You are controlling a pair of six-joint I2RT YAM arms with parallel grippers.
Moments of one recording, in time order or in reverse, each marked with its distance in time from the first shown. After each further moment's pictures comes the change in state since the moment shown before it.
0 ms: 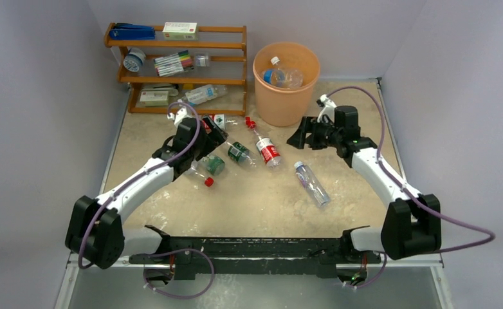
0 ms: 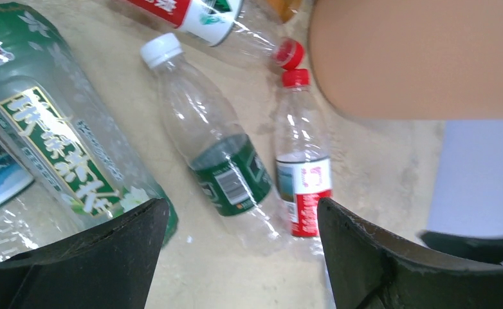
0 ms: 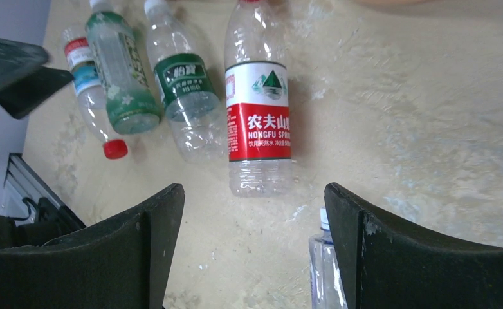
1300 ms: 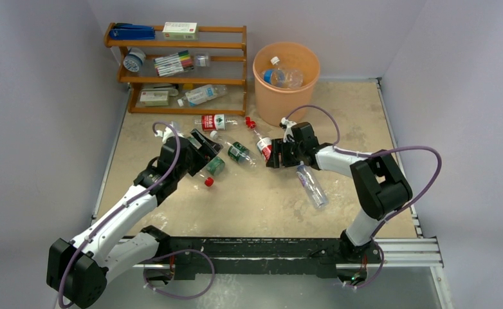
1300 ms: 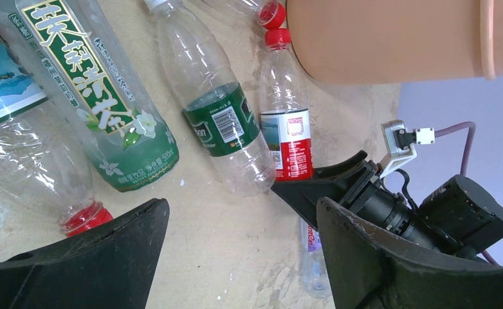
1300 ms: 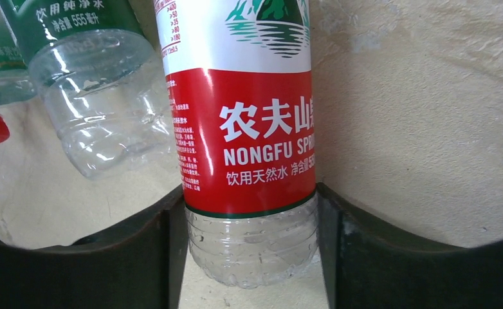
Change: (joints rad) left arm -0.022 -0.340 -0.177 -0.069 0.064 -0.101; right arm 0.269 0.386 -0.052 0.204 0.204 0.020
